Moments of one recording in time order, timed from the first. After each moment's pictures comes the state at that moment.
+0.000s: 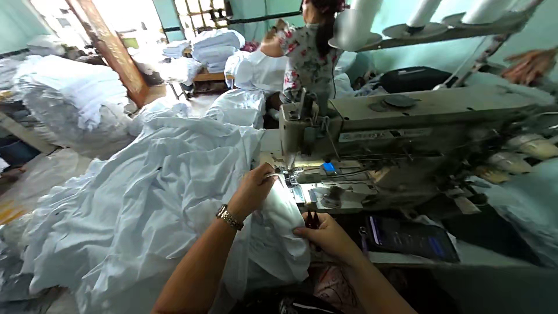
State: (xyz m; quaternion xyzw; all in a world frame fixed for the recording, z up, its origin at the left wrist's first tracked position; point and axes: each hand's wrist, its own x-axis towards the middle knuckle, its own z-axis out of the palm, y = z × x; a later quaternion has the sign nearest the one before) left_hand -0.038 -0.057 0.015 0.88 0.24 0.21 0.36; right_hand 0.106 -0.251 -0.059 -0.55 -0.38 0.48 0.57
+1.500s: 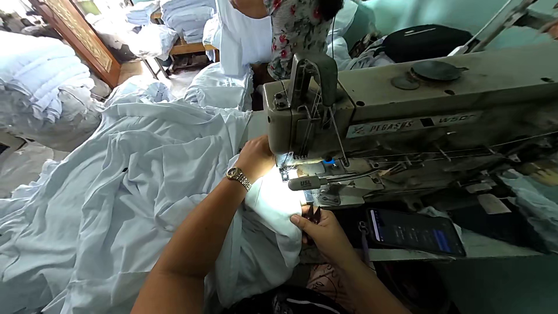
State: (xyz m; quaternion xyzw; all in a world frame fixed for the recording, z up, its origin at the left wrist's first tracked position) left_hand 0.042 -0.027 0.022 0.94 0.23 0.17 0.19; right_hand 0.105 -0.239 -0.080 -0.56 -0.31 0.39 0.67
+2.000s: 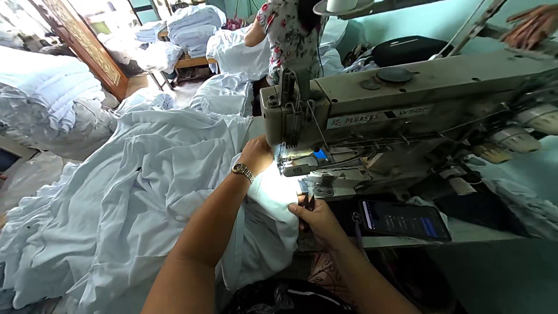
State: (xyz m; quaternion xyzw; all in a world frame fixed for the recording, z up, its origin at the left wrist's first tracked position) left_hand 0.048 -0.021 0.011 0.94 0.24 0.15 0.17; right_hand 0.105 -0.239 -0.080 -0.54 -0.28 0.42 0.67
